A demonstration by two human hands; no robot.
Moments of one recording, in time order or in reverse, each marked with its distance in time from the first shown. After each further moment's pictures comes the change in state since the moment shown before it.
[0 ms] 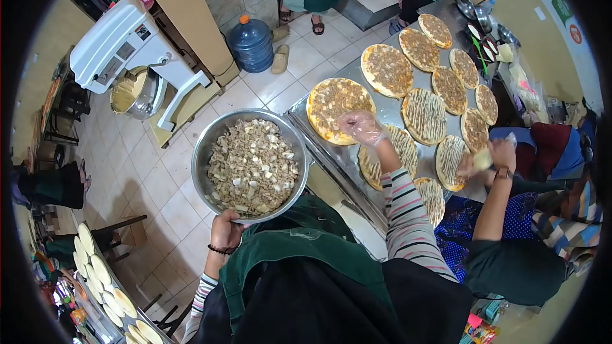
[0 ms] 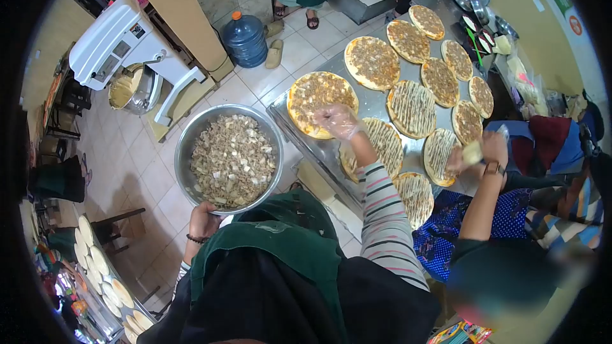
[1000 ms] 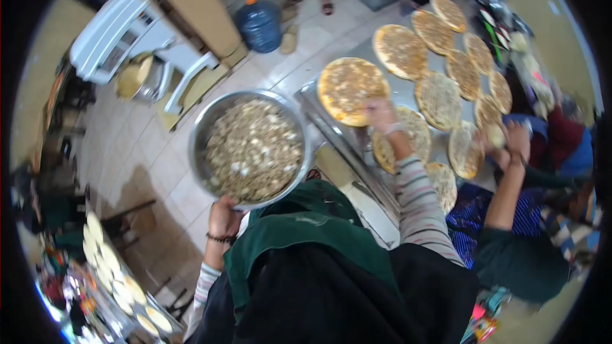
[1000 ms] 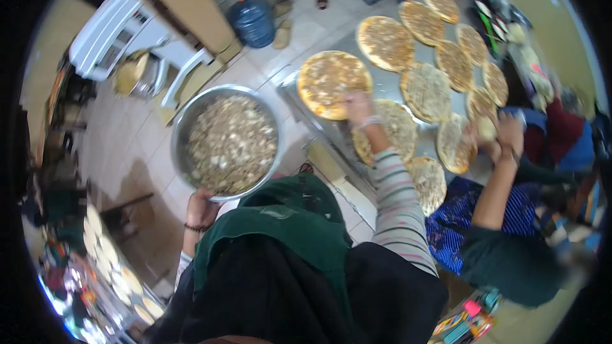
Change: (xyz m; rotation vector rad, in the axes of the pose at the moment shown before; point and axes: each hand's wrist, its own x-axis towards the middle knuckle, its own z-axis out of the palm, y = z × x) left_hand -0.005 0.014 -0.011 -0.070 -0.012 0.002; right_hand -0.006 0.047 0.010 -0.374 0.270 -0.114
